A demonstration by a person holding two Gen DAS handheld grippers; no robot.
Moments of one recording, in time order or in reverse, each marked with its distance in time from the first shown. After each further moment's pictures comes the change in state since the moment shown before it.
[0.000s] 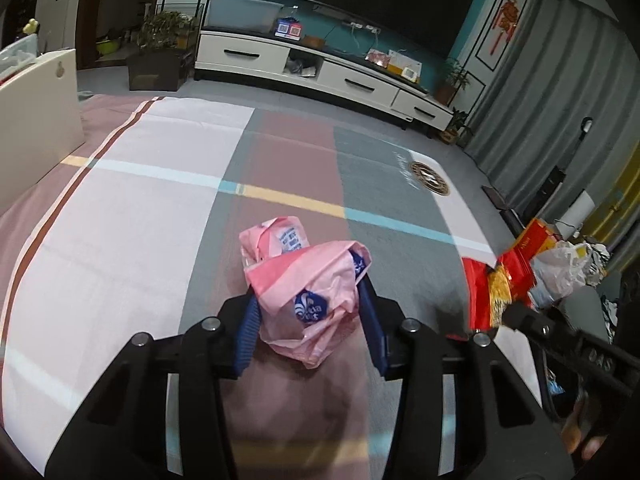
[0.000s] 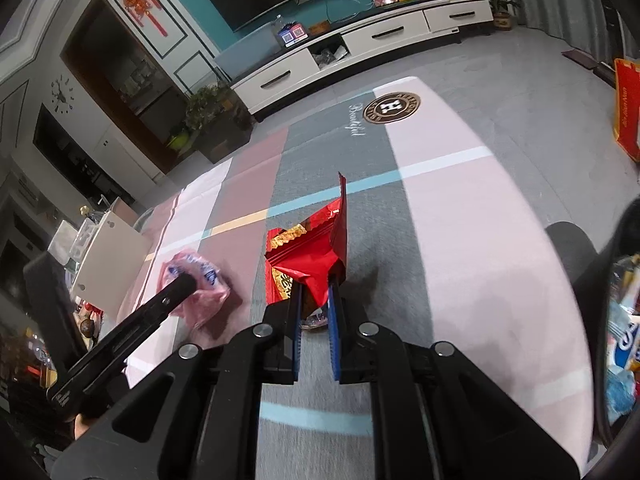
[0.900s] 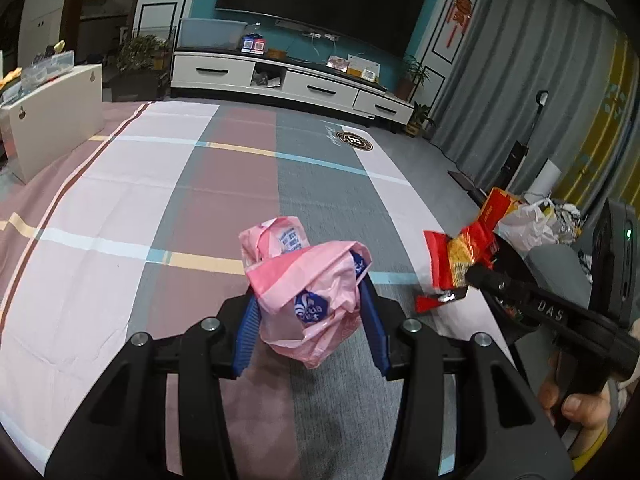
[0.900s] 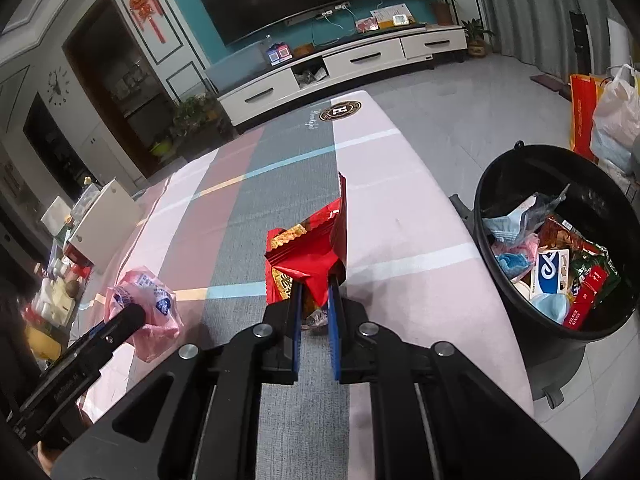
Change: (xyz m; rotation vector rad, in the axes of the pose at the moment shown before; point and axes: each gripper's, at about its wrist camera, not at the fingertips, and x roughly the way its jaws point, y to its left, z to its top) left arm -0.105 -0.055 -0.105 0.103 -0.049 -0.052; right arm -0.096 -0.020 -0.092 -0.053 -0.090 -0.109
